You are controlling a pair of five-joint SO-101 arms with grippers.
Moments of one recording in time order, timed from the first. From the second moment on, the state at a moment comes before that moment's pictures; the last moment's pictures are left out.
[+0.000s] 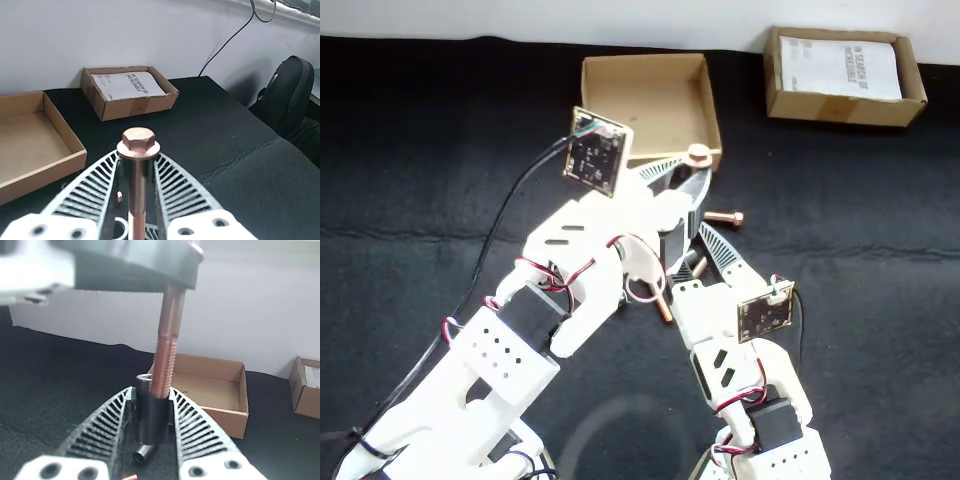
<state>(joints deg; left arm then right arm) 34.2 -43.9 39.8 20.0 21.0 -26.2 -103.6 95.4 15.3 0.1</state>
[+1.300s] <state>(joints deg) 31.4 -43.1 40.1 13.7 21.1 -26.3 -103.6 95.4 15.3 0.1</state>
